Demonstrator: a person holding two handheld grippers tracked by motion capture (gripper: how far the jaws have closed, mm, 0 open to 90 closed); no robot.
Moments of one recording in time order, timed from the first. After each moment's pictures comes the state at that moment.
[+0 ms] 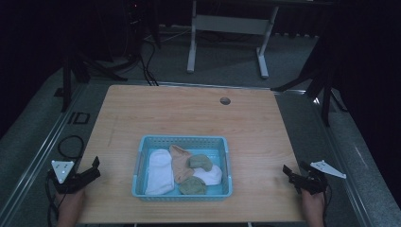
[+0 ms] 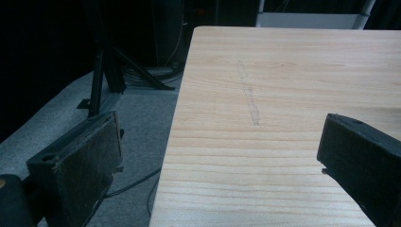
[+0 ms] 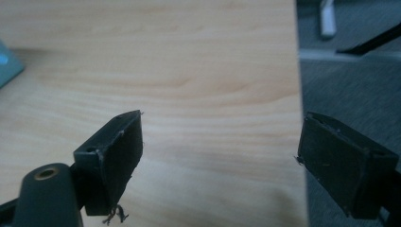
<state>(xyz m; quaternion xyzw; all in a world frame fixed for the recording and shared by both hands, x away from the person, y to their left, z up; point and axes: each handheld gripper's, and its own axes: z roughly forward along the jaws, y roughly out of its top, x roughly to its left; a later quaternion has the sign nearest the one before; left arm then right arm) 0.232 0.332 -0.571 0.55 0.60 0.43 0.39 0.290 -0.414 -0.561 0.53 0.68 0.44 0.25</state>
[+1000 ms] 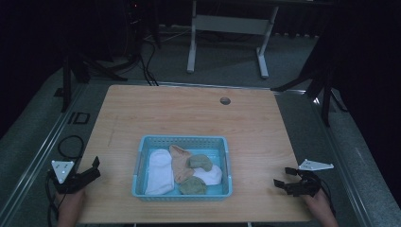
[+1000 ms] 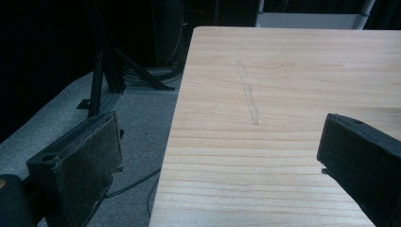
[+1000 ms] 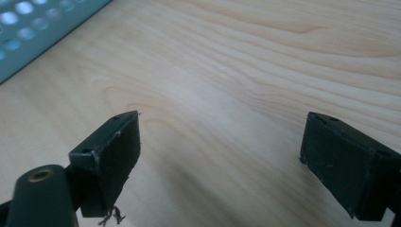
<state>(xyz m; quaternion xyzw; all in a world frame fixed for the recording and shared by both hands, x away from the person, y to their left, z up) 0.232 0.332 -0.571 0.55 0.60 0.43 0.39 0.296 -0.403 -0.559 0.40 0.81 0.41 0.09</state>
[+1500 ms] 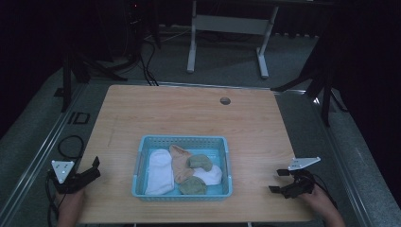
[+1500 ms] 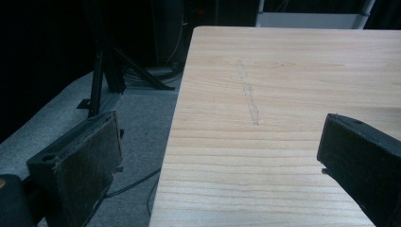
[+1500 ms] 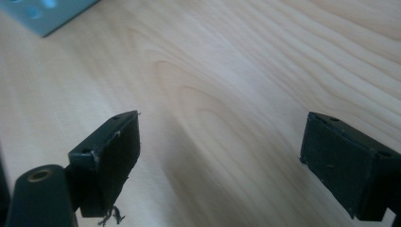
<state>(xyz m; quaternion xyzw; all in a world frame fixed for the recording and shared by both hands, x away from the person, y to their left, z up) 0.232 0.332 -0.571 0.55 0.60 0.43 0.39 0.304 -0.378 -0.544 0.31 0.88 0.35 0.03</state>
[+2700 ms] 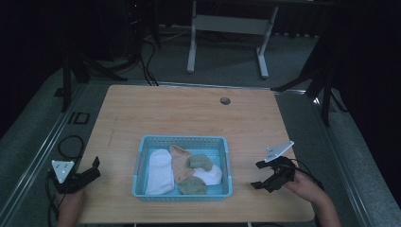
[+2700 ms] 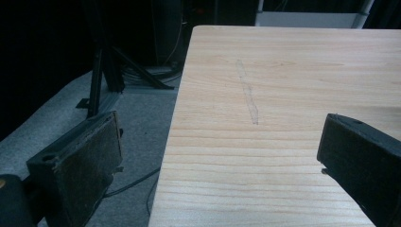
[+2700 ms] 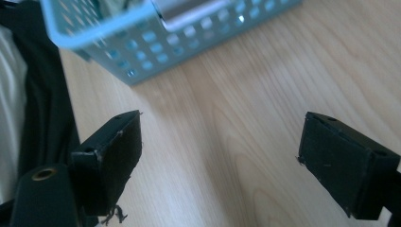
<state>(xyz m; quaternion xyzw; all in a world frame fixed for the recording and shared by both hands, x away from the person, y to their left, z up) 0.233 0.332 -0.571 0.55 0.60 0.42 0.39 0.315 -0.292 -0.484 0.20 0.93 0.31 0.00</state>
